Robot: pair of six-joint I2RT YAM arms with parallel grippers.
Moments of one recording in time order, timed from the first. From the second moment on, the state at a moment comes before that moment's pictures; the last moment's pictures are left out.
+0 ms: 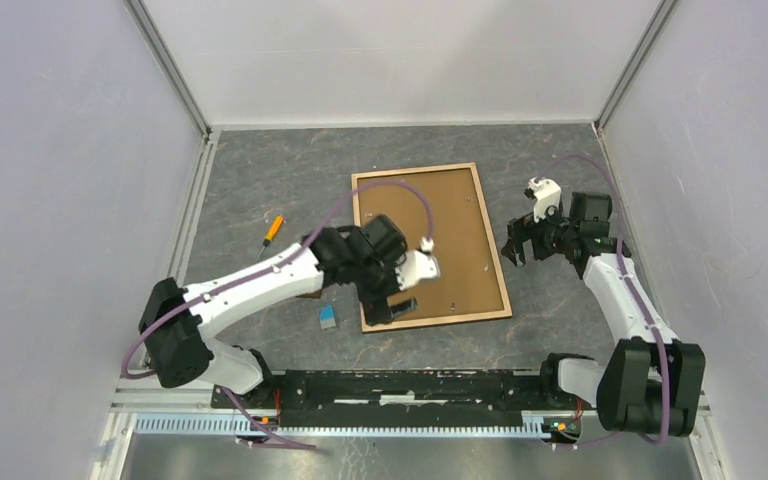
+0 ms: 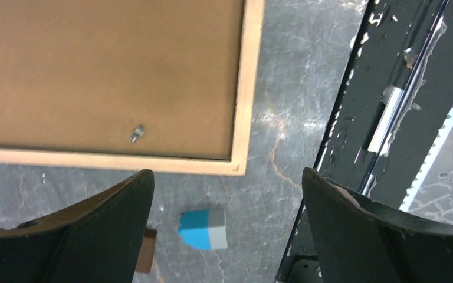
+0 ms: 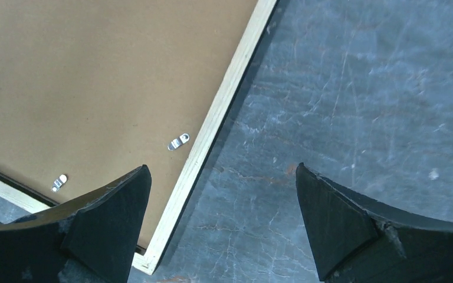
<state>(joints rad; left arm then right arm) -0.91 1.41 1.19 -0.88 0.24 0.38 -0.05 1.14 0.75 -0.39 -0.50 -0.37</state>
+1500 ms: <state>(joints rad) -1.28 1.92 1.35 -0.69 -0.15 0.22 -0.32 1.46 0.68 -0.42 -0.89 -0.34</state>
